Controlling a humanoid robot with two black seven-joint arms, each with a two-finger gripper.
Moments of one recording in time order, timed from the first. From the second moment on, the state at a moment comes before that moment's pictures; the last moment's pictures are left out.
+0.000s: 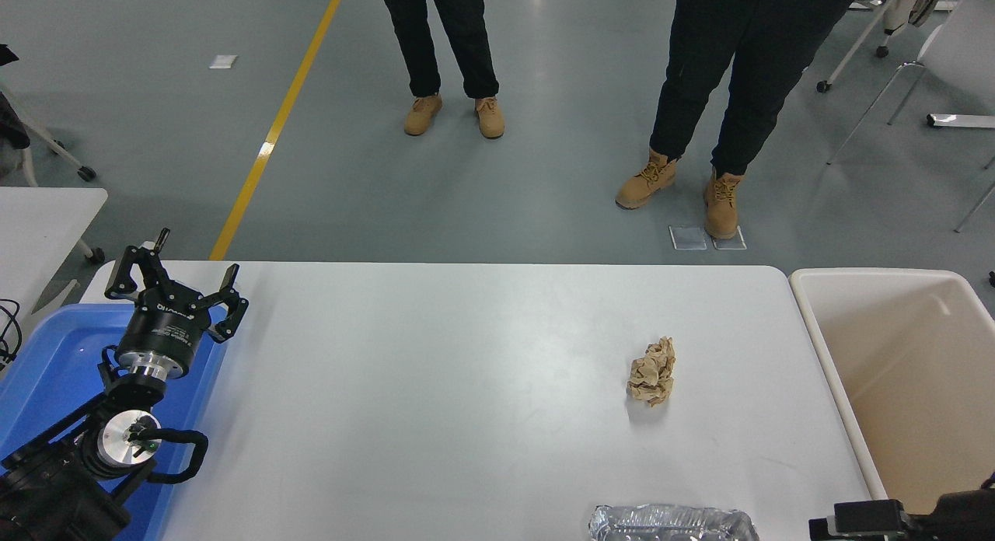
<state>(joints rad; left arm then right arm) -0.42 0.43 -0.90 -0.65 0.01 -0.49 -0.57 0.77 -1.15 -0.19 1.44 -1.08 0.39 0.39</state>
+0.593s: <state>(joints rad) -0.42 0.43 -0.90 -0.65 0.01 -0.49 -0.57 0.67 -1.00 -0.16 1.36 -1.09 0.34 0.41</state>
